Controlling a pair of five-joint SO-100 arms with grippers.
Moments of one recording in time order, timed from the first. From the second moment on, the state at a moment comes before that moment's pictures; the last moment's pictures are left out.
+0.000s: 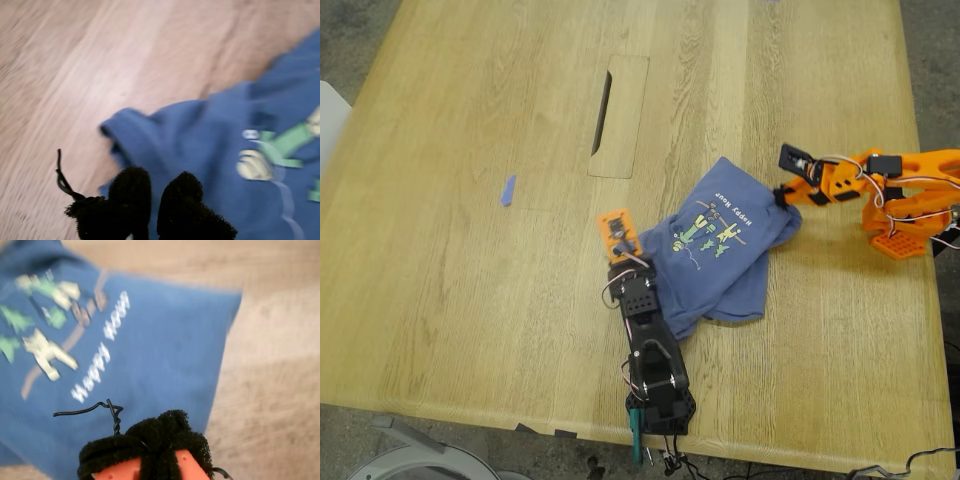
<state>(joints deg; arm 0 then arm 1) -8.3 140.3 140.0 41.4 -92.3 -0.9 149.3 149.2 30.1 -86.7</state>
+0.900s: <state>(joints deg) -5.0 121.4 144.4 23.3 -92.8 -14.8 115.9 152.3 -7.9 -84.6</state>
